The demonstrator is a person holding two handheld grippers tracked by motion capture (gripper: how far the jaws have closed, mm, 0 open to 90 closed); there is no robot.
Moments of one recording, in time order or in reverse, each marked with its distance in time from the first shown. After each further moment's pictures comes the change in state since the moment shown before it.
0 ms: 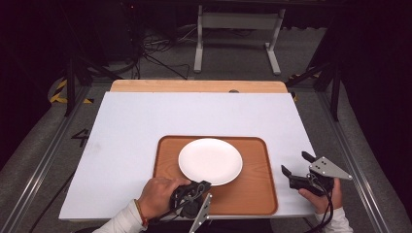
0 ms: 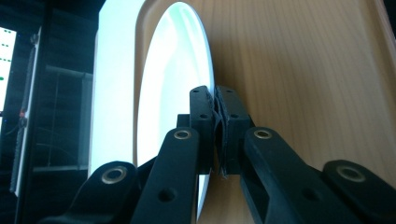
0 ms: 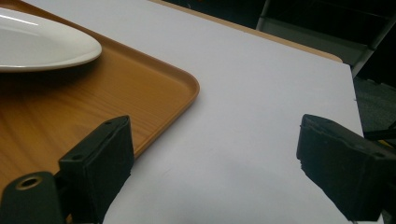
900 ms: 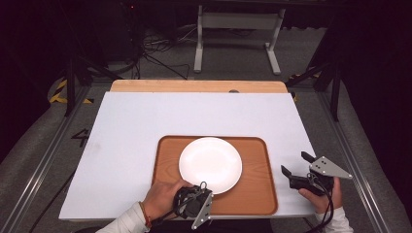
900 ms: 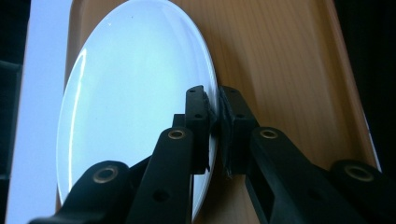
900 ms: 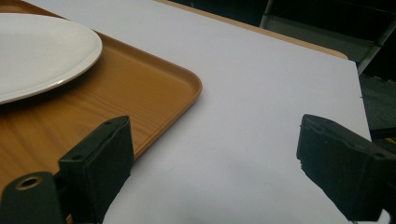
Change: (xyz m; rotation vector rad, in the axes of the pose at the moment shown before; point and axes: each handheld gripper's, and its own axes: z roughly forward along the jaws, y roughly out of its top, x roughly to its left) left arm -0.011 -0.007 0.020 -0.037 -0.187 -0.100; right arm -0.001 0.000 0.001 0.003 0.015 0.013
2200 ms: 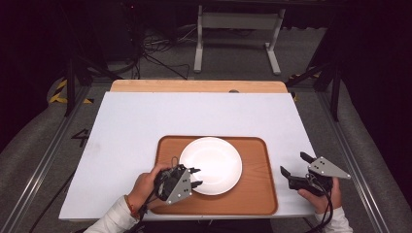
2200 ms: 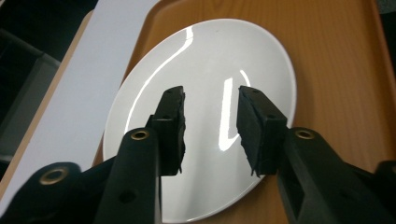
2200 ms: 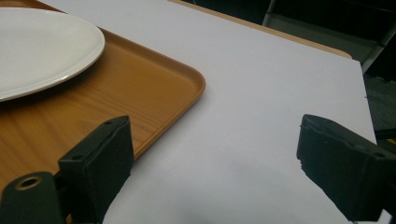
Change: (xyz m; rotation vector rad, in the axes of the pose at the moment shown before) left arm 0.040 -0.042 -0.039 -0.172 0.094 -0.268; right arm 0.002 0.000 0.001 0.008 0.008 -0.012
